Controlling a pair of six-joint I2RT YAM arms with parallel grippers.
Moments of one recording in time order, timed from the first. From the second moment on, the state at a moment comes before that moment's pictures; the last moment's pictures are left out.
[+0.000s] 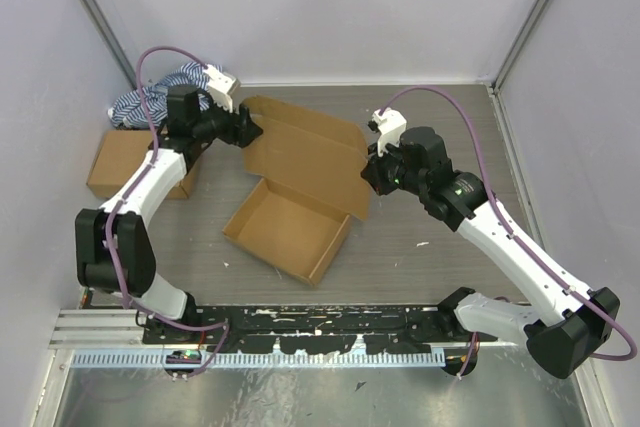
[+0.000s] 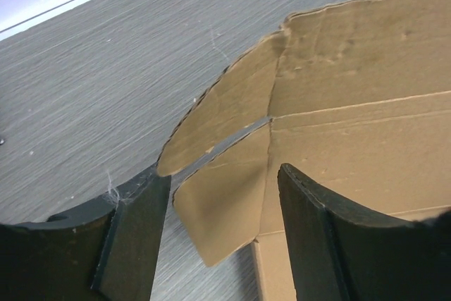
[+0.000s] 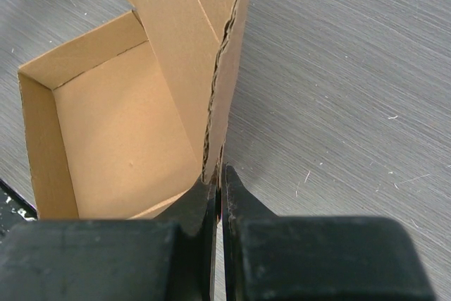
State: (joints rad) left arm -0.14 1.55 1.17 -0.05 0.54 0.08; right arm 0.58 1.09 1.09 -0.51 -0.09 0.08
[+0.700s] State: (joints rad) left arm -0.14 1.49 1.23 -0.22 0.59 0.07; right arm 0.58 1.24 1.21 -0.57 -0.03 0.08
